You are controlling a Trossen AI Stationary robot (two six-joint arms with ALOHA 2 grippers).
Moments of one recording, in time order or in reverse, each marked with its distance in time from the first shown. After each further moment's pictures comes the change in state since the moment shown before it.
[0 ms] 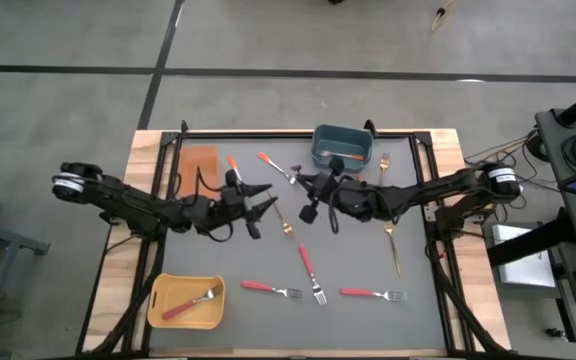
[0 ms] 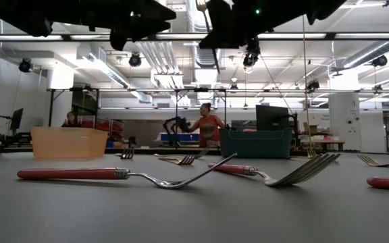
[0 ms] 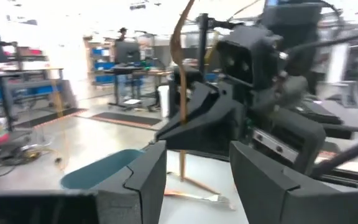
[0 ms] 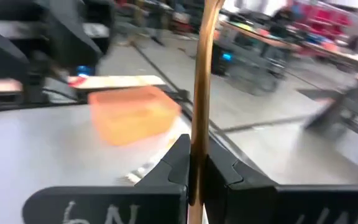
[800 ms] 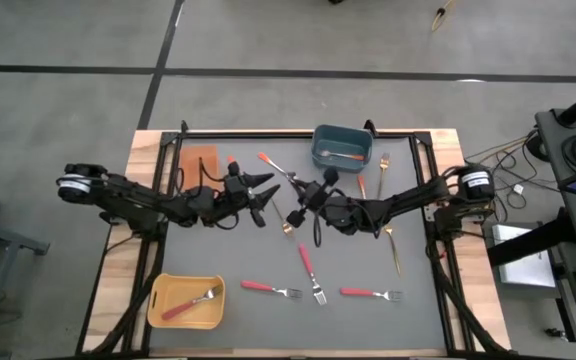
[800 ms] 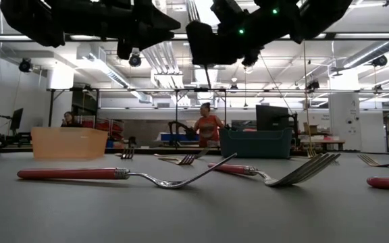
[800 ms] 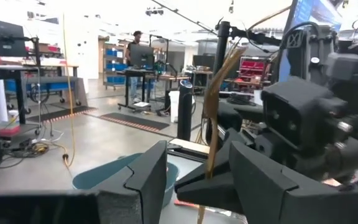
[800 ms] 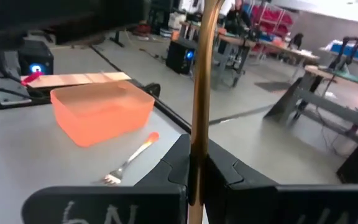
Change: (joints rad) left arm 0.108 0.063 0.000 0.096 0.075 -0.057; right arm 0.049 0.208 0.025 0.240 0.205 -0.034
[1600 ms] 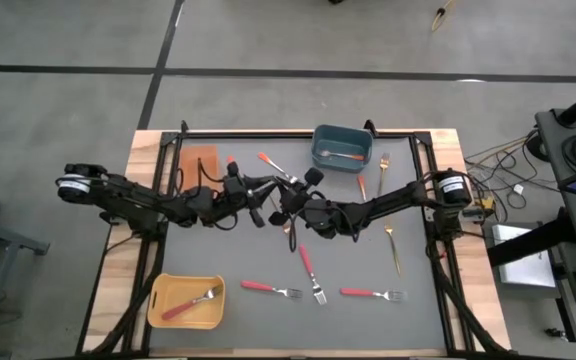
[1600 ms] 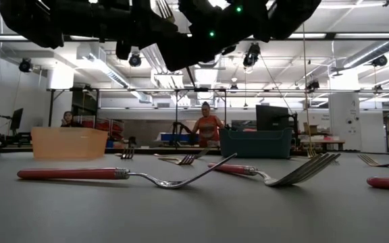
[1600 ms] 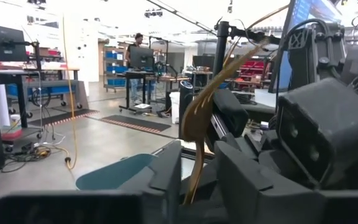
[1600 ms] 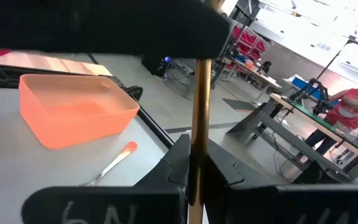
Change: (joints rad) left arm 0.000 -0.005 -0.014 0.009 -0.007 0.026; right arm 0.002 0.167 0.212 -0.008 0.092 -0.242
